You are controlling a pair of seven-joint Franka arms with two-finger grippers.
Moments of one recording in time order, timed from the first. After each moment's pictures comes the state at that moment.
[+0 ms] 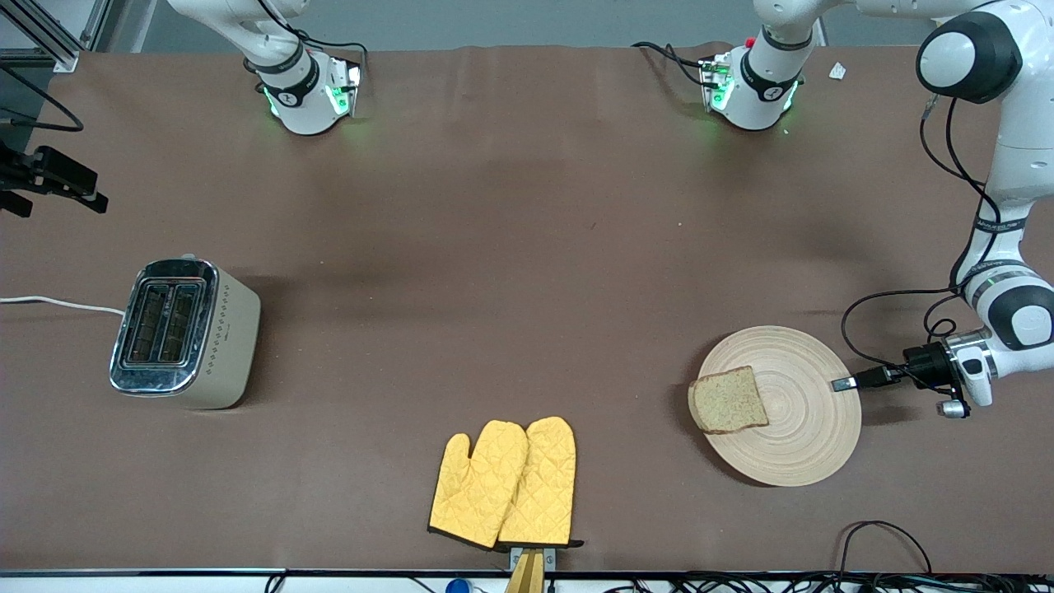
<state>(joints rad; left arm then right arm) 0.49 0.94 -0.16 -1.41 -0.91 1.88 0.71 0.00 -0.01 -0.06 -1.51 0.02 1.48 -0.10</state>
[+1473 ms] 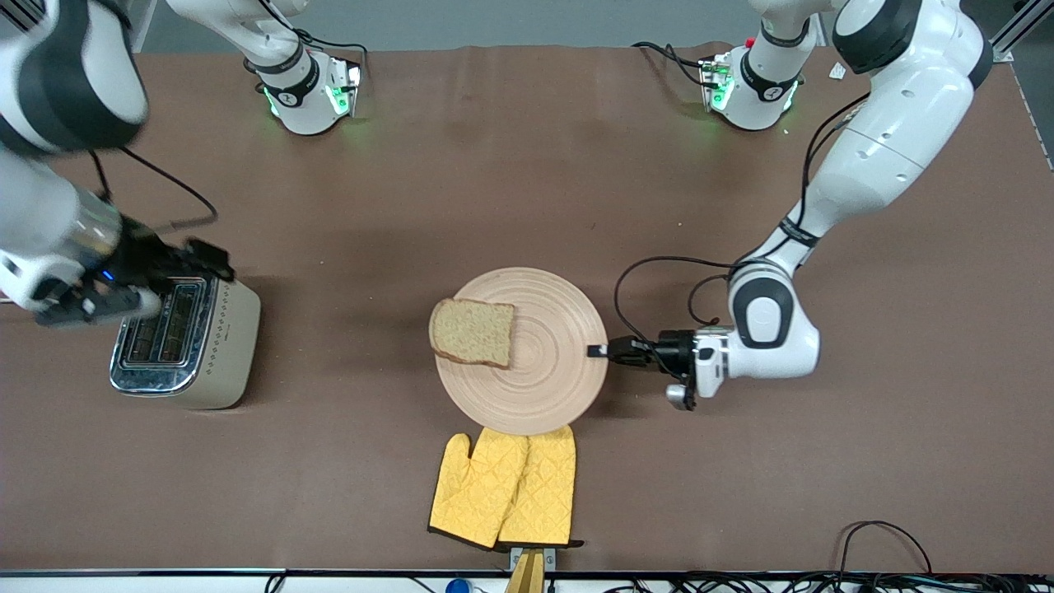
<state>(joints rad) 0.10 0.91 -0.56 -1.59 -1.10 2.24 0.68 0.04 0.20 0.03 -1.66 0.16 1.83 -0.06</state>
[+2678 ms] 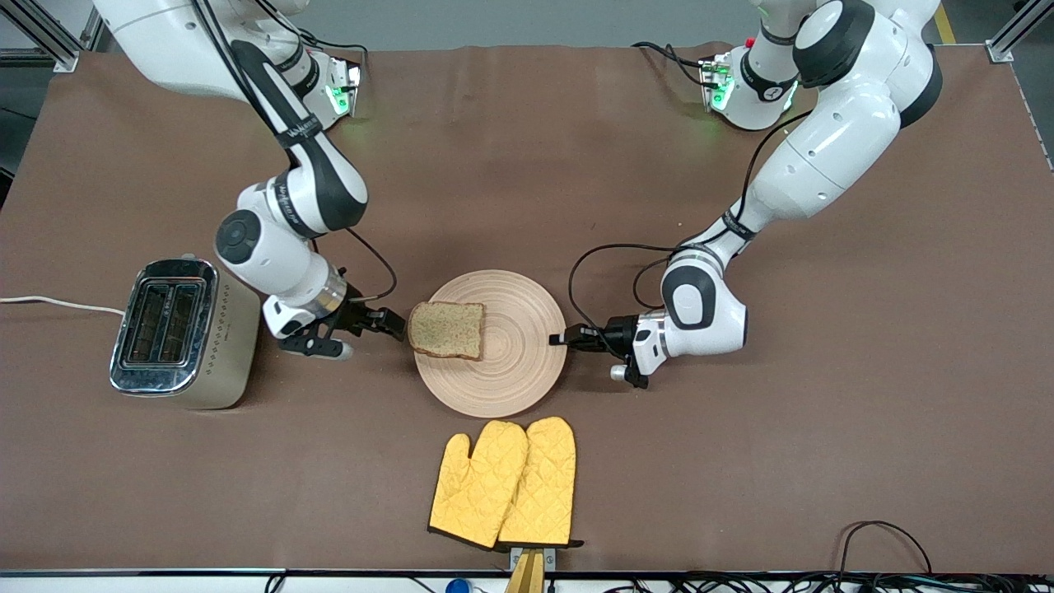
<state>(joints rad) -0.03 1.00 -0.55 -1.61 -1.17 2.47 0.73 0.08 0.40 0.30 -2.04 0.18 2.60 0.40</state>
